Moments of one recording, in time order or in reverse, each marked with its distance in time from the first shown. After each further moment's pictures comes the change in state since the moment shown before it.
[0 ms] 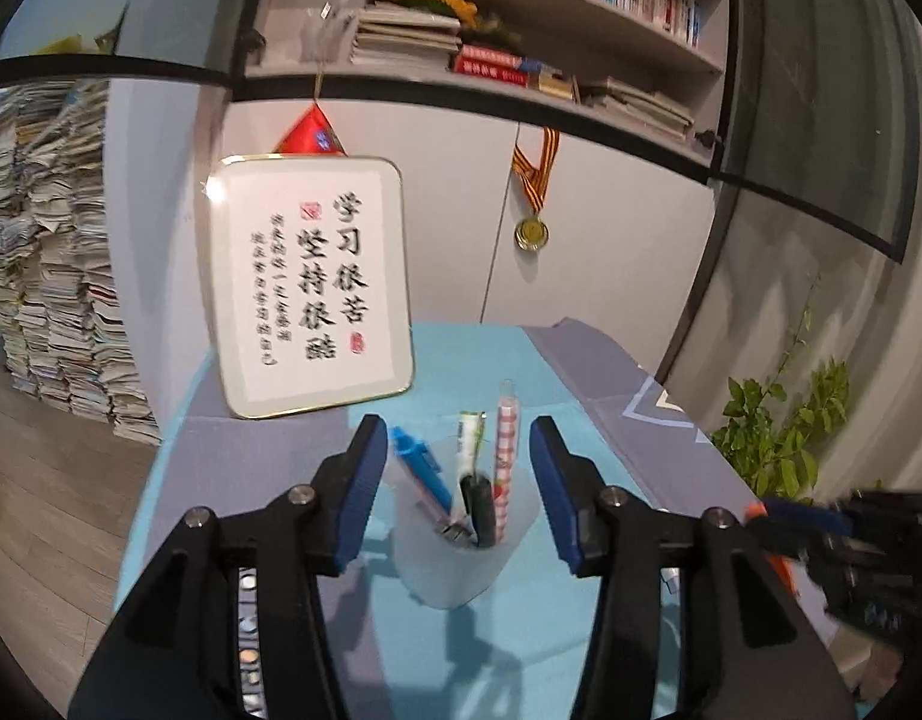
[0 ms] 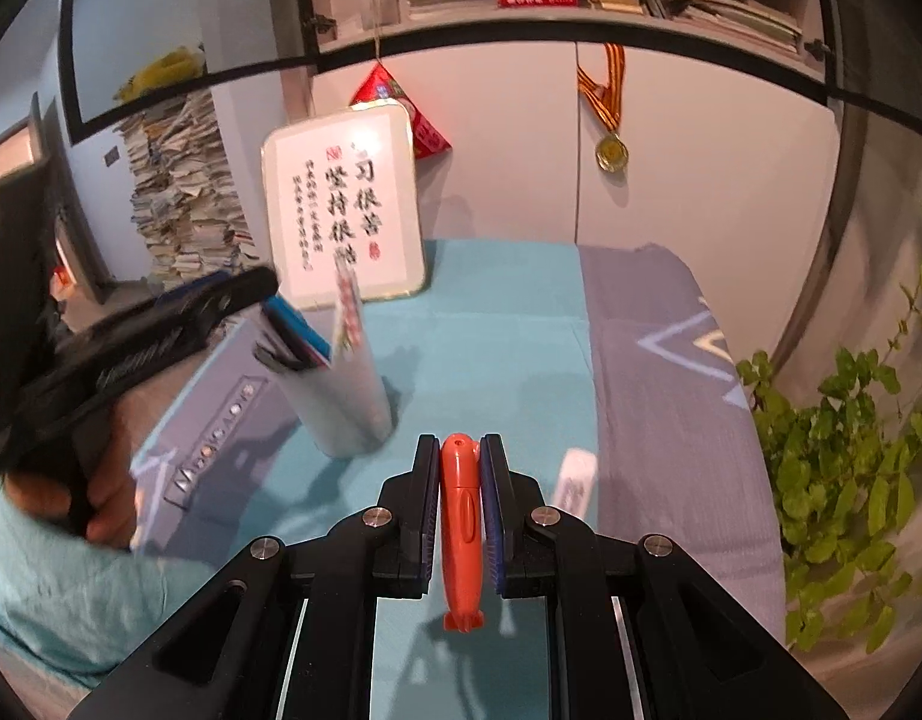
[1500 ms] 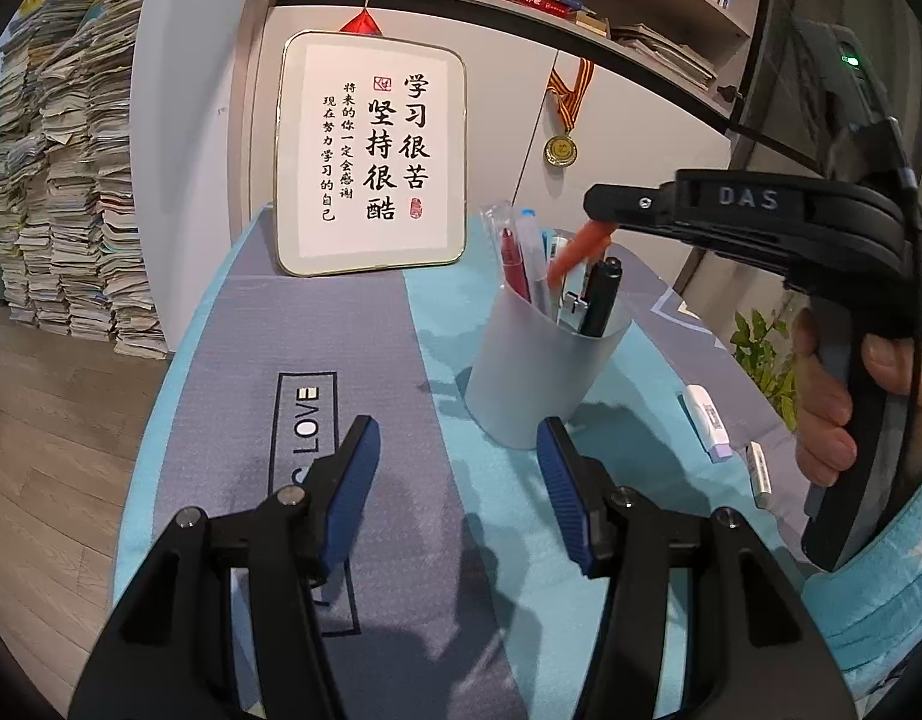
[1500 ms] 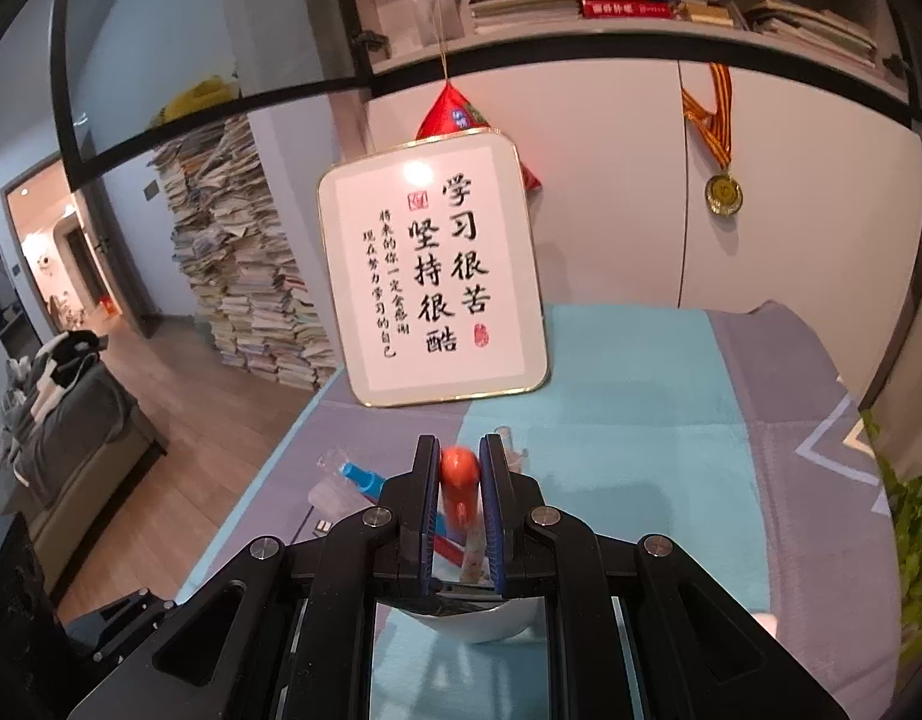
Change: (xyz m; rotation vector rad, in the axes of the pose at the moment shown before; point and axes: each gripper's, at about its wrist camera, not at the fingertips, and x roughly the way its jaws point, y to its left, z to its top) left arm -0.007 0.055 -0.065 -0.054 0.173 -0.032; right arm 0.086 0.067 0.071 0.010 -0.073 0.137
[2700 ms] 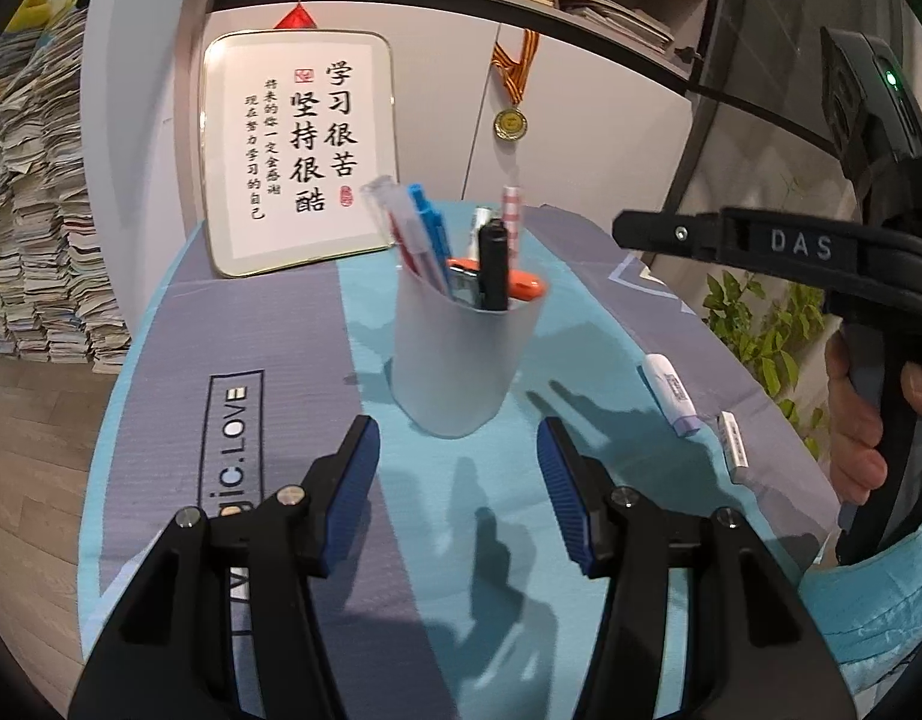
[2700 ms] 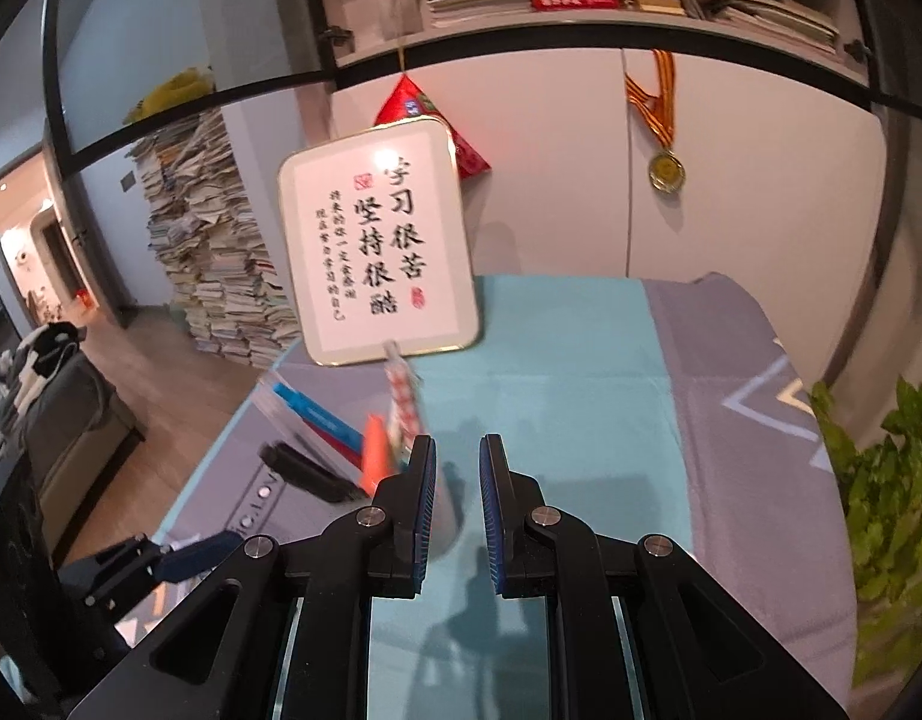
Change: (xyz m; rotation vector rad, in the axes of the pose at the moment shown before) left arm 0.011 -0.041 -0.004 0.087 0.044 -0.040; right arm -0.039 -0.038 -0.028 0.024 0.040 -0.072
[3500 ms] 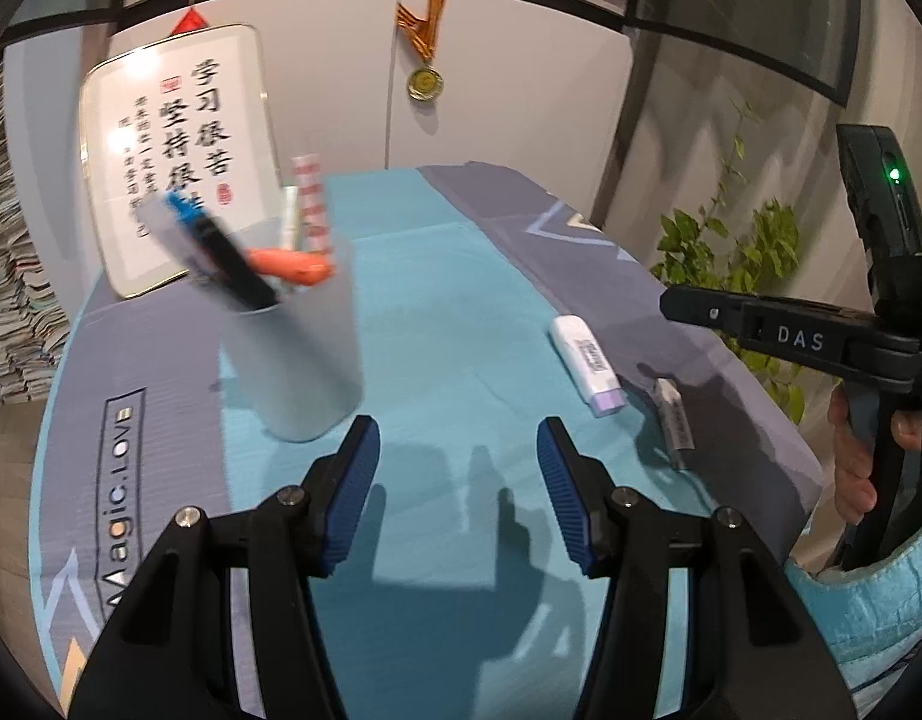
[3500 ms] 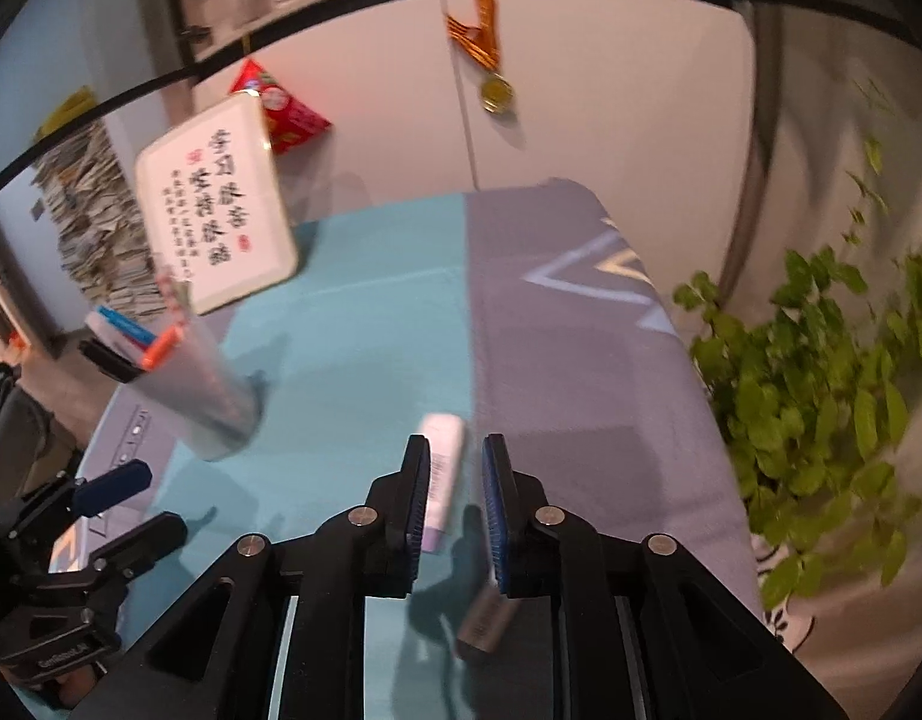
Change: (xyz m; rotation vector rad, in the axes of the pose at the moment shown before) left arm 0.035 -0.081 0.003 0.129 0.096 -0.043; right arm -0.033 -0.115 -0.069 0.174 0.093 -0.174
